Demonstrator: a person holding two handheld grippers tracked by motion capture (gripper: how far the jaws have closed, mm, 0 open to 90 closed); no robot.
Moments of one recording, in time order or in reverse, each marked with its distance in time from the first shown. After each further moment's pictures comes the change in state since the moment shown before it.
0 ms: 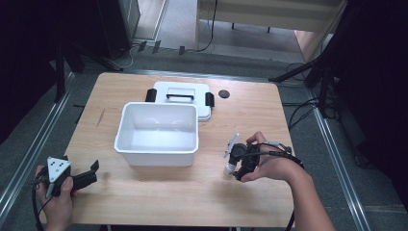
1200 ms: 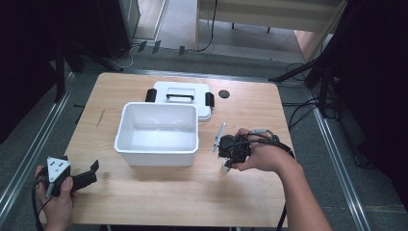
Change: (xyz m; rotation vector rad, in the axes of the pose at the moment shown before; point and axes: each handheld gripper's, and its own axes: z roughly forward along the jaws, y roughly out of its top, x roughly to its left) left arm 0.001 0.000 0.000 0.001 -0.004 -0.002; right arm -0.010 0.038 -0.021 0.015 0.112 -0.122
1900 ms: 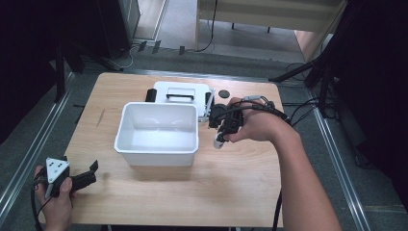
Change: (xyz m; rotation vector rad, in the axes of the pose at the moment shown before) left arm 0.001 -0.001 -0.002 -0.007 0.001 -0.005; right arm -0.032 0.049 -0.071 -0.023 -0.035 -0.038
